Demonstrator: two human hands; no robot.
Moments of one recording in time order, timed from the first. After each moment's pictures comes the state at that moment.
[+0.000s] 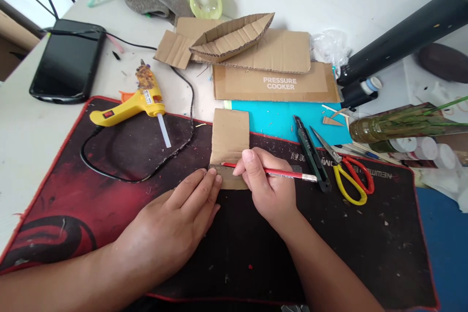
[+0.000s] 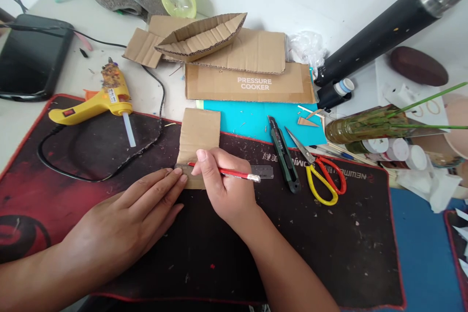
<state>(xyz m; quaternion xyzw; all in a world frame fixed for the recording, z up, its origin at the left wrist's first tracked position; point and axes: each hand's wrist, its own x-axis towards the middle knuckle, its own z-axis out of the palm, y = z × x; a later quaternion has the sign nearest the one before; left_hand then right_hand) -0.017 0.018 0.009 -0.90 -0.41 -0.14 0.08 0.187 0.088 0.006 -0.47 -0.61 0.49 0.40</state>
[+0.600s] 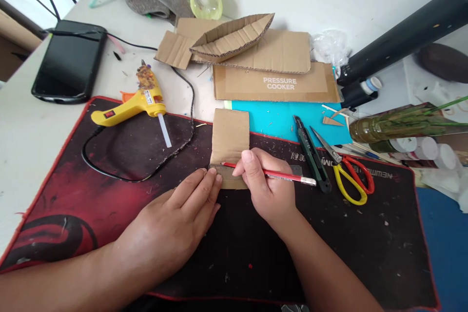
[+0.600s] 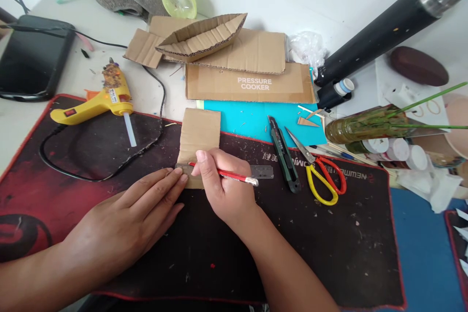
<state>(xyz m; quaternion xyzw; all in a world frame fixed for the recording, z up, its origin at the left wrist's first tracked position) -0.017 0.017 0.009 -0.90 -0.41 -0.13 0.08 0.188 0.088 0.007 -0.46 -0.65 0.45 0.40</state>
